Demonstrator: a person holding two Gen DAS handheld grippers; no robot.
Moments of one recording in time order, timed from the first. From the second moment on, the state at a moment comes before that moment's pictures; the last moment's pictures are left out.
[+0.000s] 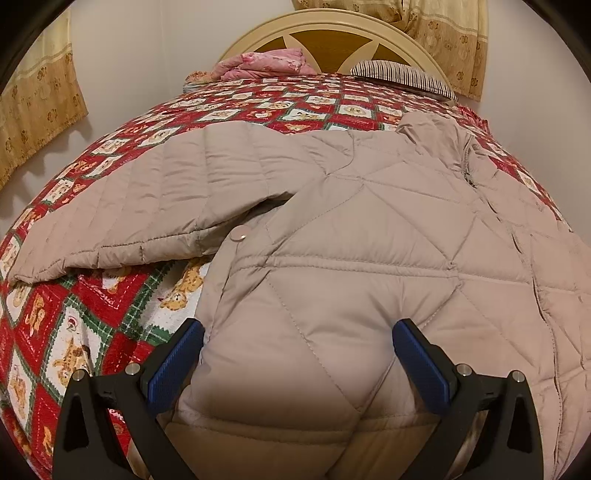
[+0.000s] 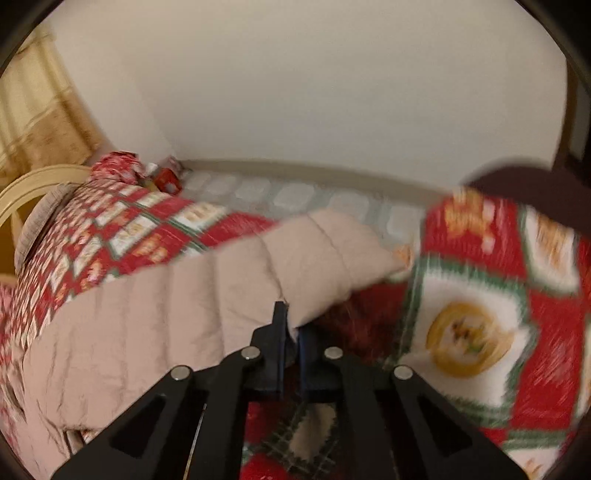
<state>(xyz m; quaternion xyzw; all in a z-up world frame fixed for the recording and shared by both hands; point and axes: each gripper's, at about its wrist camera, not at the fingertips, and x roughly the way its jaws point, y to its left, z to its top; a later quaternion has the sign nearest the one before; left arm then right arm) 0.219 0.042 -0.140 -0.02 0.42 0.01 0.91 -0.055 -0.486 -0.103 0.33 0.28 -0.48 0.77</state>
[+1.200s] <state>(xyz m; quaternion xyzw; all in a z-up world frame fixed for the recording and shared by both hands) 0.210 0.069 -0.136 -0.11 0.39 -0.04 0.91 0.249 -0.075 -0.104 0.14 0.39 0.12 0.90</state>
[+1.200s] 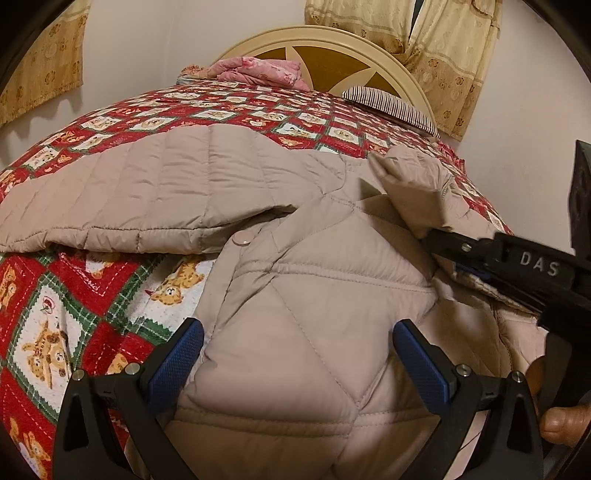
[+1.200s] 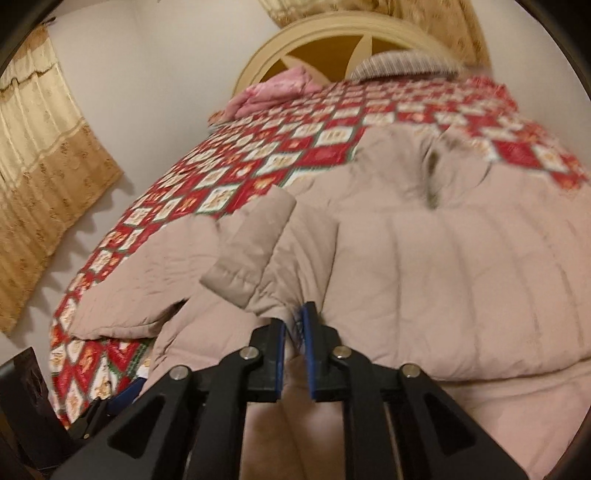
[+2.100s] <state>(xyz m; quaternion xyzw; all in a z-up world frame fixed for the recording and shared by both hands) 0.213 0.060 -0.137 -0.08 0.40 -0.02 0.91 0.198 -0.267 -0.130 0.19 0.38 -0.15 0.89</state>
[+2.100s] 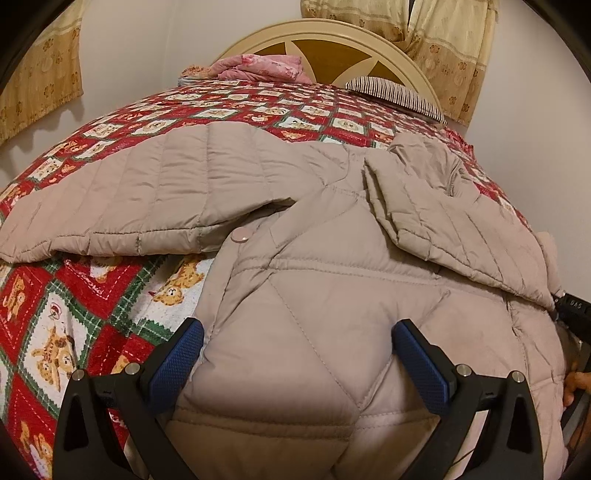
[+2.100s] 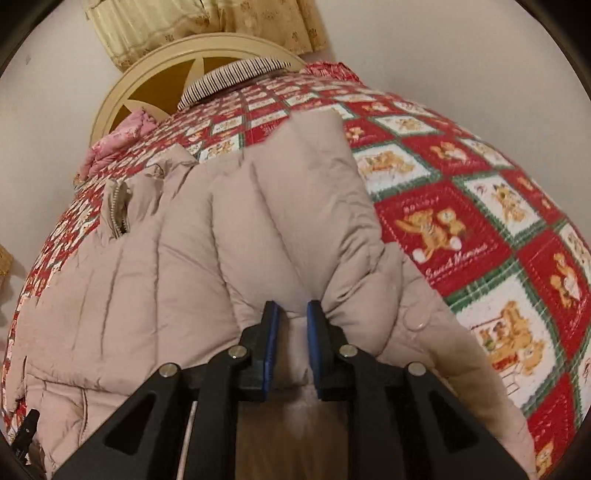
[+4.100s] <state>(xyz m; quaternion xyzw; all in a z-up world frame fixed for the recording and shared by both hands) 0.213 0.351 -0.137 -0.31 0.32 0.31 0.84 0.191 -0.273 -0.137 0.20 0.36 -0.13 0.90</state>
